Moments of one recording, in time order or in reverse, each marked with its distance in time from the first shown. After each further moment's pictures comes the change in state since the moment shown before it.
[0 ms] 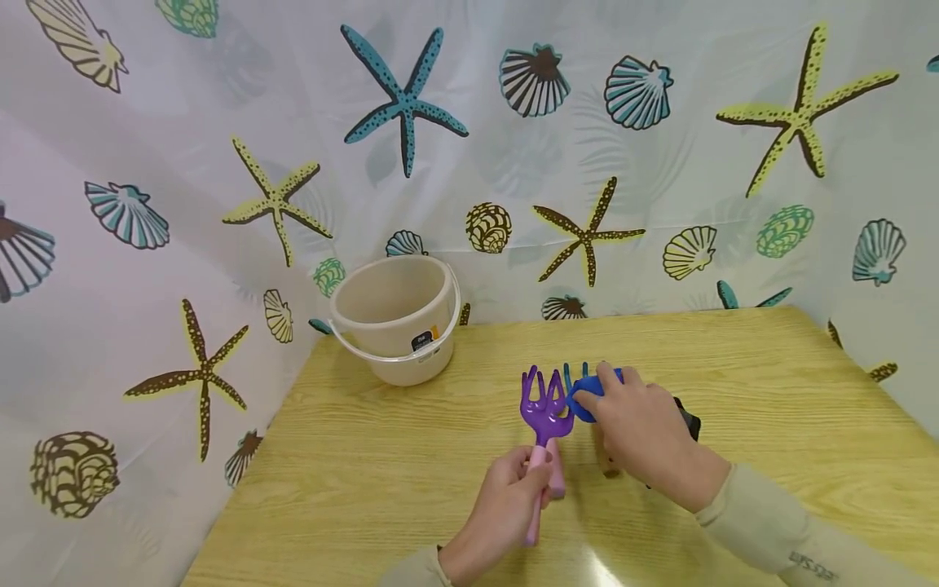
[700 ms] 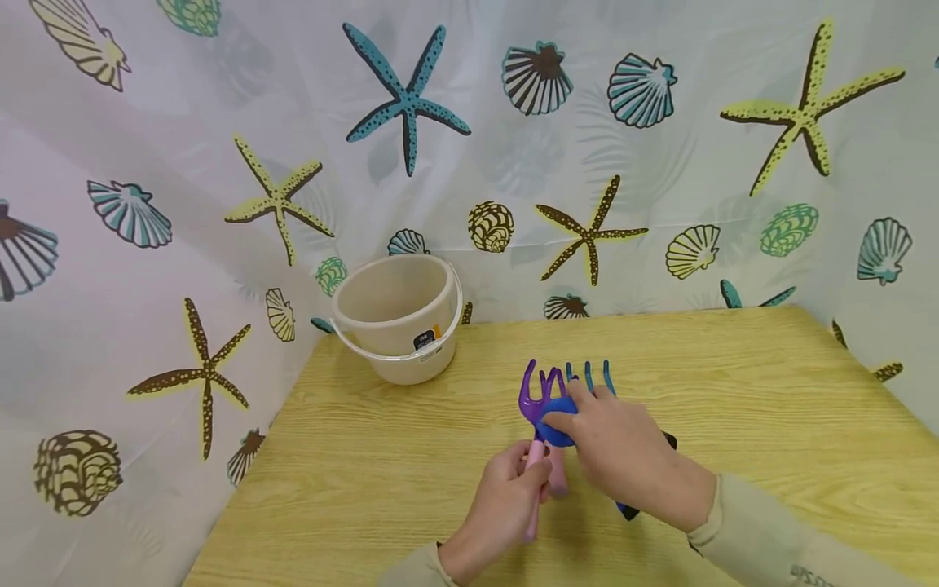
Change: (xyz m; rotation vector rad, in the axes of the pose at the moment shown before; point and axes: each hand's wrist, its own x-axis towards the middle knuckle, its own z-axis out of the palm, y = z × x) left_hand 0.003 0.002 -0.003 0.011 0.017 -0.019; right_hand 0.007 -0.036 -0.026 0.132 -0.119 -0.035
